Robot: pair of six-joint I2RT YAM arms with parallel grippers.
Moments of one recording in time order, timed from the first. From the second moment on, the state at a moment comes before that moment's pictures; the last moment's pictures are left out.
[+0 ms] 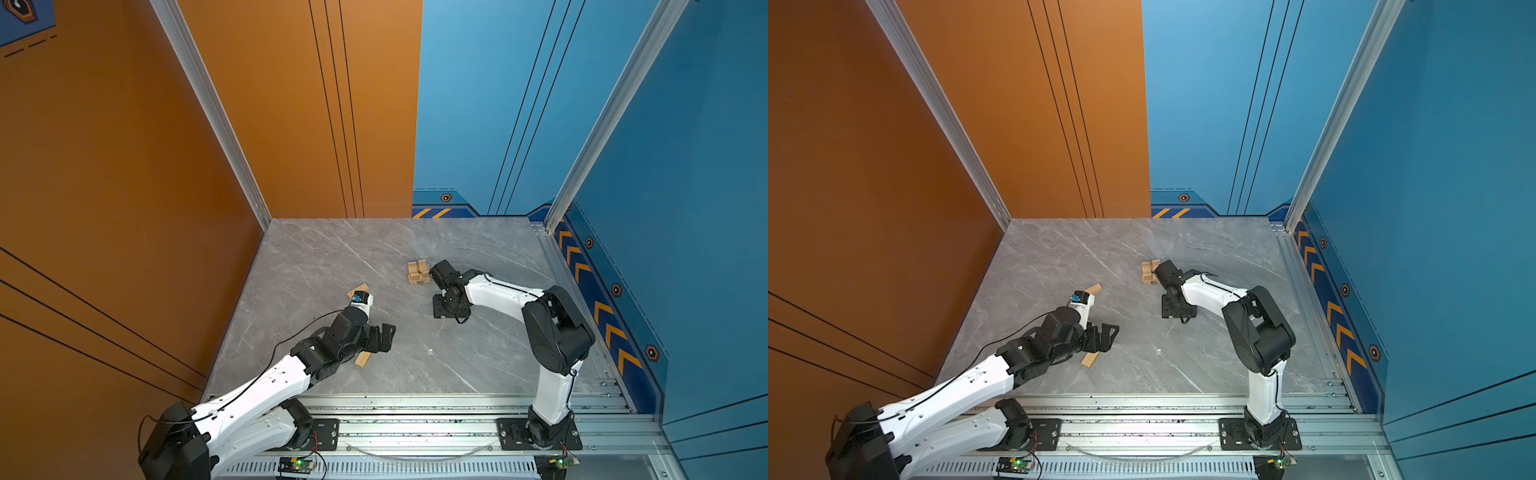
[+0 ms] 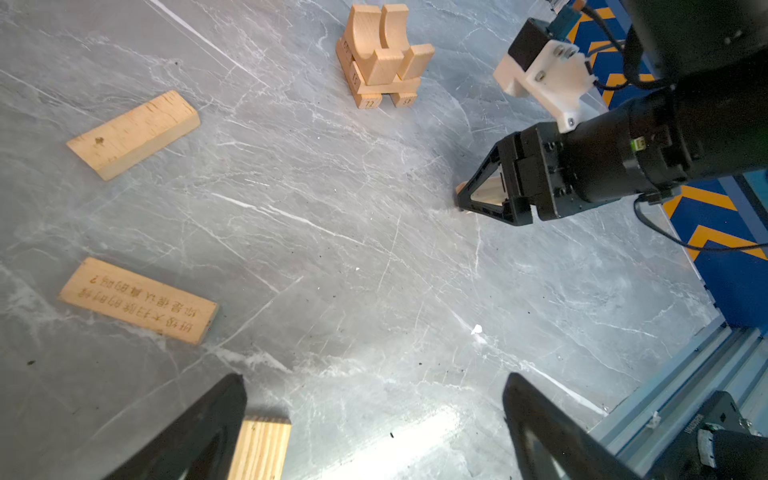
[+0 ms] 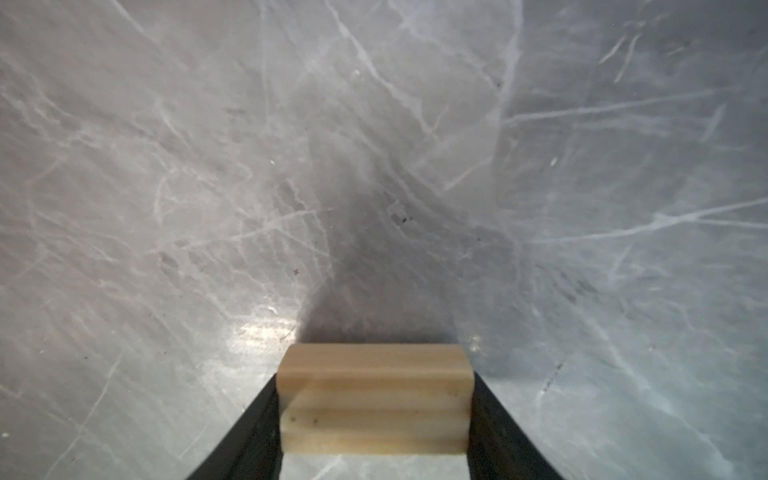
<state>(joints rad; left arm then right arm) -0.73 0.97 0.55 -0.25 -0.08 -0.57 0.57 1.89 1.26 -0.70 0.10 0.53</state>
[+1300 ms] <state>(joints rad) -0.64 0.87 0.54 -0.35 -0.07 -0.57 0.58 1.94 1.31 -0.71 0.06 0.52</state>
